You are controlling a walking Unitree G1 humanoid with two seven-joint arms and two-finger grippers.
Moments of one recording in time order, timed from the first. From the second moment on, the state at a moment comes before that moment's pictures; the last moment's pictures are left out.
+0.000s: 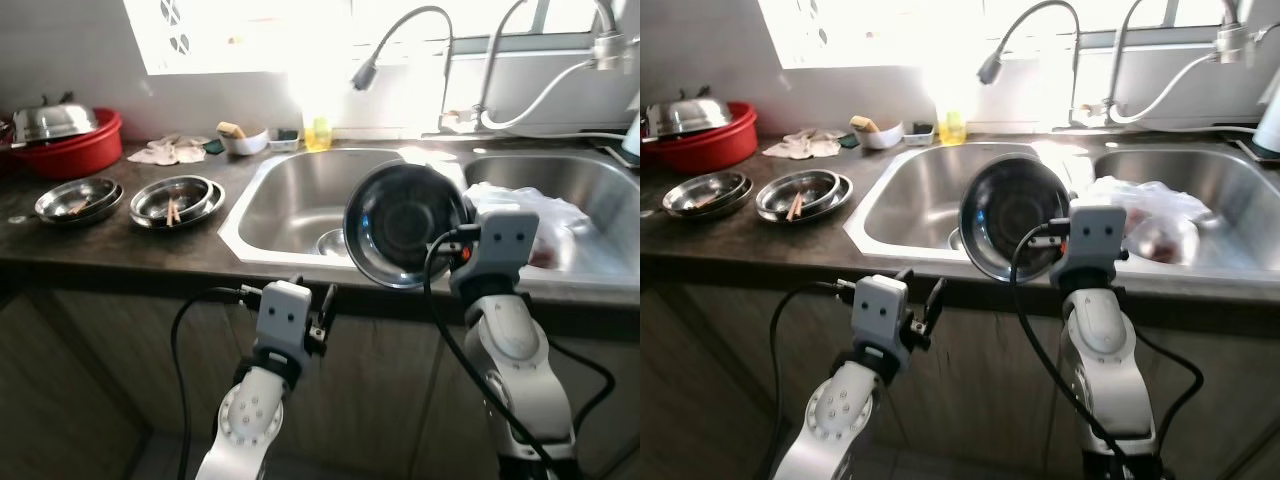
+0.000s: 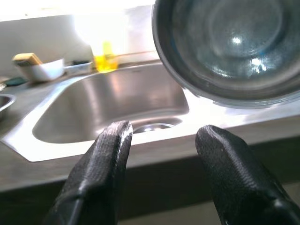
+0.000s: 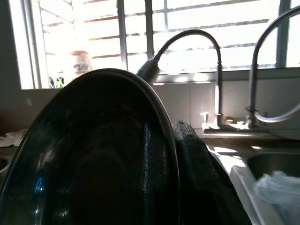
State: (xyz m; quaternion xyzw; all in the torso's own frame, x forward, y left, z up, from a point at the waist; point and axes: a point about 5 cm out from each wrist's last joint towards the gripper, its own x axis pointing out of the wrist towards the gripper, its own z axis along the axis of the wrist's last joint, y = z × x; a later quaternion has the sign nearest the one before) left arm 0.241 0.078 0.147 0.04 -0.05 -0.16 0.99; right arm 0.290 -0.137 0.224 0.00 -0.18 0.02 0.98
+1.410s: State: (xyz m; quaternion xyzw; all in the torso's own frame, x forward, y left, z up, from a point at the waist) left arm 0.236 0.087 0.146 0.03 -0.04 -0.11 0.99; right arm 0.381 -0.153 0.189 -0.04 0.02 0.03 1.00
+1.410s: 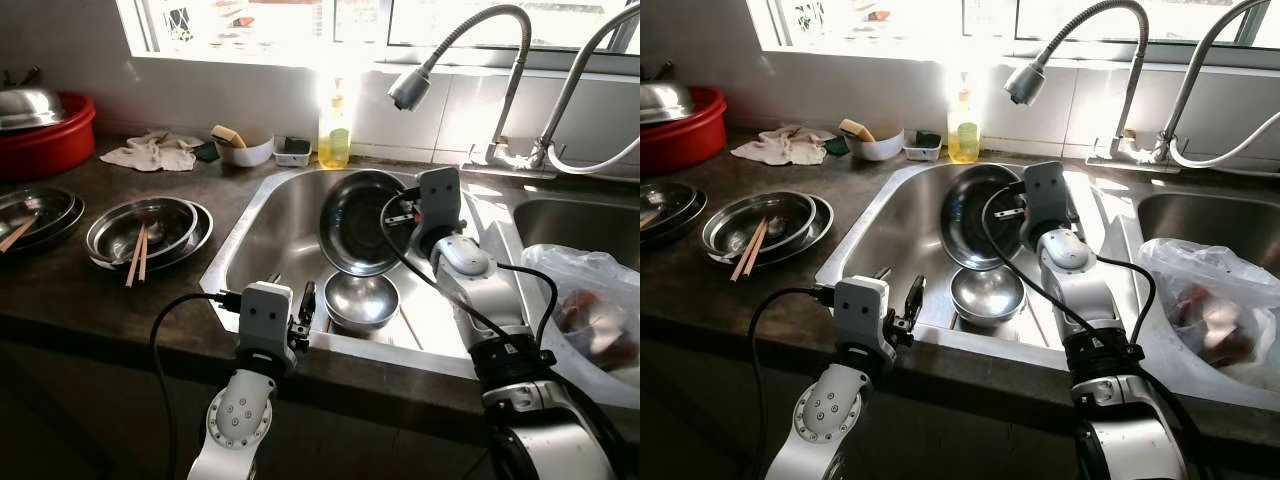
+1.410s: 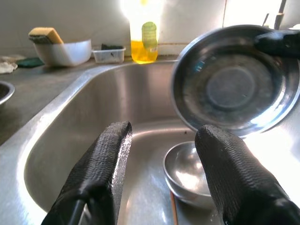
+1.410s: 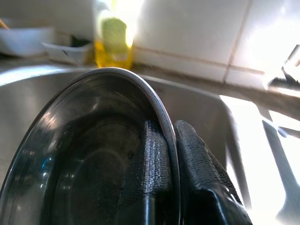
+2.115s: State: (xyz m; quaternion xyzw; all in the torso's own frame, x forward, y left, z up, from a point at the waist) left arm 0.229 0.086 0.150 0.03 -0.04 -0.12 0.99; right arm 0.376 -0.167 0.133 -0.02 0.16 -0.01 0.99
